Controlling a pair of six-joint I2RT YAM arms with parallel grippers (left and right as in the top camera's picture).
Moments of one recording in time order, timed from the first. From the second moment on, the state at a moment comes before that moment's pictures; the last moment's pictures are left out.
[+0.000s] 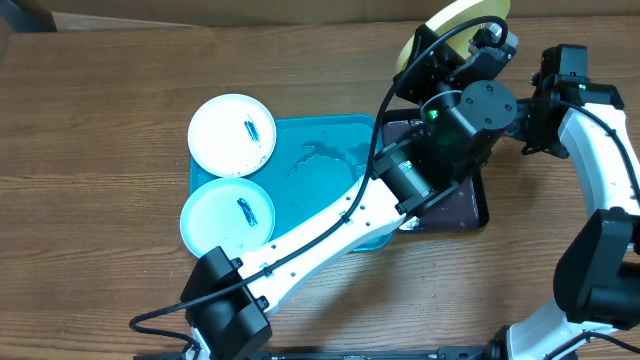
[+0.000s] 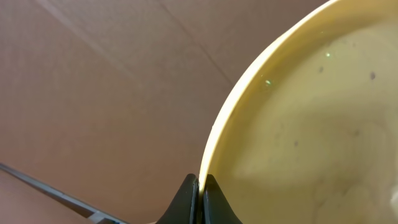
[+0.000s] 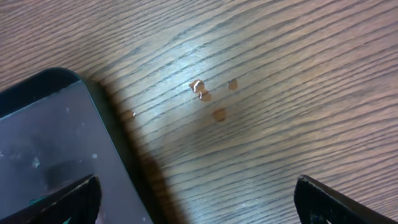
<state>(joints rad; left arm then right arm) -0.97 1.93 1.84 0.05 -1.13 0.65 -0.14 1.83 1.47 -0.89 0.05 0.23</state>
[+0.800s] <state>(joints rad) -0.93 1.93 1.84 -0.67 -0.85 -0.05 -0.14 1.83 1.47 -0.89 0.05 0.23</state>
